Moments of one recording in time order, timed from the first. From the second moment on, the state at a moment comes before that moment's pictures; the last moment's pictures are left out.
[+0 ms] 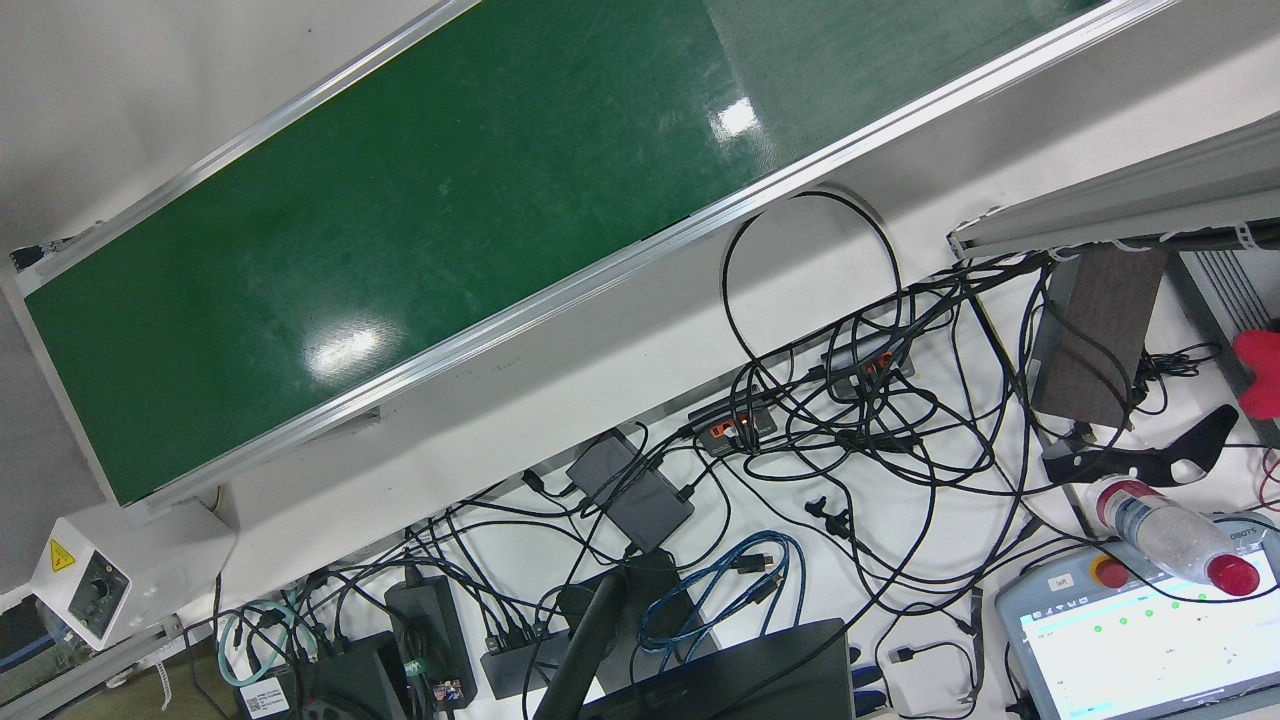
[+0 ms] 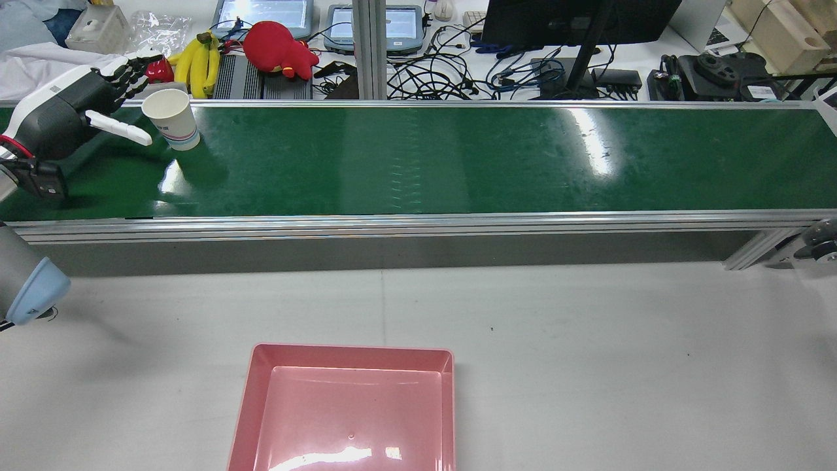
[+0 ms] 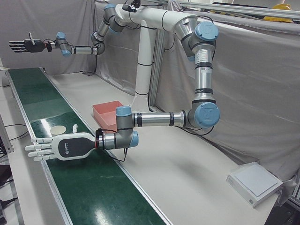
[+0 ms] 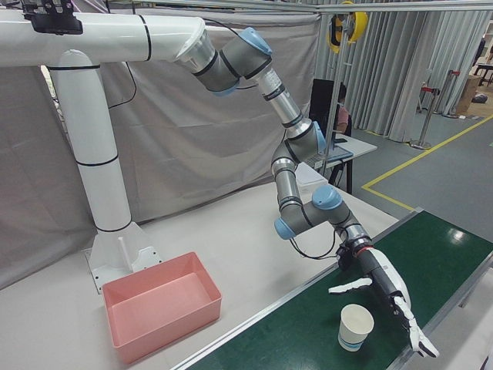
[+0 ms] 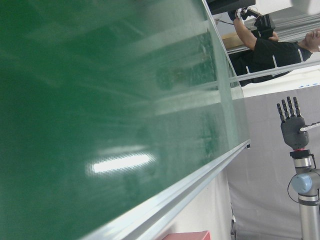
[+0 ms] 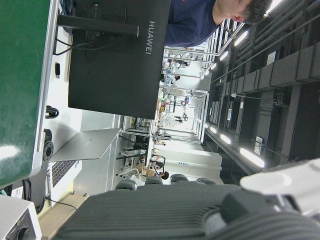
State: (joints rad) left arm -1.04 -1.99 -1.50 0.06 1.42 0.52; right arm 1.59 -1.56 1.65 -3.29 -1.58 -0.10
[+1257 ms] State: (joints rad) left arm -1.04 -1.98 -1.49 0.07 1.42 0.54; right arm 1.59 -1.56 1.65 -3.29 -1.58 -0.10
